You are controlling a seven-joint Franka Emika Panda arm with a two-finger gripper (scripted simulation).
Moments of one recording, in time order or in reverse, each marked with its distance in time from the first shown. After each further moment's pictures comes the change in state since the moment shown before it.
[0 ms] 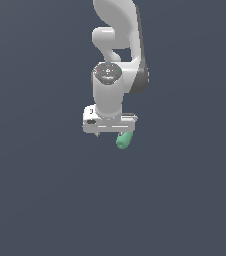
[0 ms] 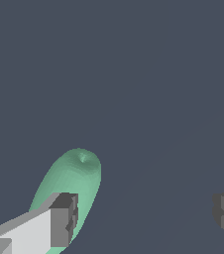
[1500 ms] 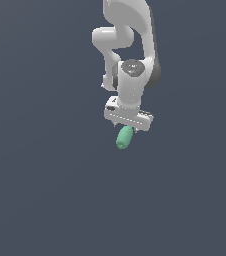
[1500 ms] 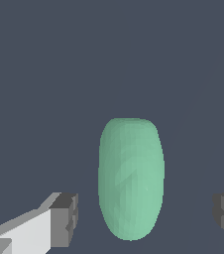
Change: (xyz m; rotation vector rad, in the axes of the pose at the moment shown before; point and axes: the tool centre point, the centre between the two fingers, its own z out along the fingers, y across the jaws) arm -0.047 -0.076 0.021 0.021 0.051 0.414
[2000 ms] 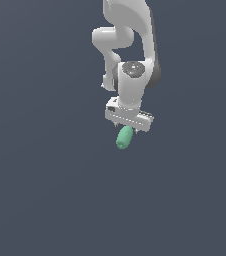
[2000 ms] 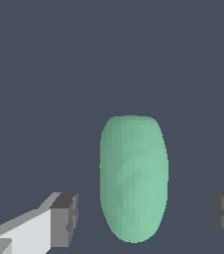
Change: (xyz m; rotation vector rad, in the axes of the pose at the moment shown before) arm -0.003 -0.001 0.005 0.002 0.002 0.016
